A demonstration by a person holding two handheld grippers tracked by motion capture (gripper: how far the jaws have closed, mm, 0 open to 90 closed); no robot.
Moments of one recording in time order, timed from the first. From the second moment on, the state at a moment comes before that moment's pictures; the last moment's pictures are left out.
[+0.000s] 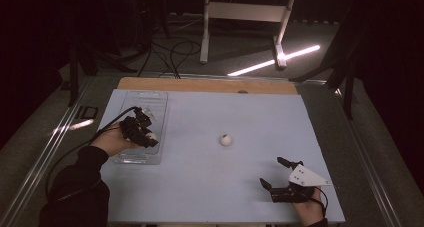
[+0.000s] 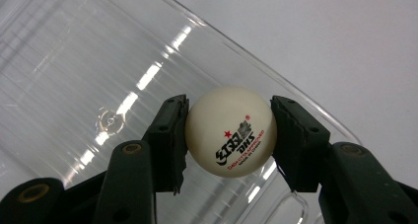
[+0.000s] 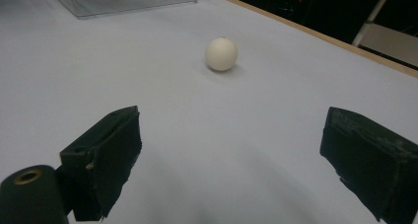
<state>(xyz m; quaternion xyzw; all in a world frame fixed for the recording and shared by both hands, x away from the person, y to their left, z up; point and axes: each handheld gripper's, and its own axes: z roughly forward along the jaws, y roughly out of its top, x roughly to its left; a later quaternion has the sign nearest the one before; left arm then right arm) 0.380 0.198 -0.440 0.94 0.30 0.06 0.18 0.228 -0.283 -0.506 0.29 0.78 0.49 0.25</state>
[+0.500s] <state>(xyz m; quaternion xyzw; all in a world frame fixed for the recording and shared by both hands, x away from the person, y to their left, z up) 0.383 0.193 -0.453 0.94 0.30 0.05 0.16 0.228 -0.284 -0.506 0.29 0.78 0.49 0.25</state>
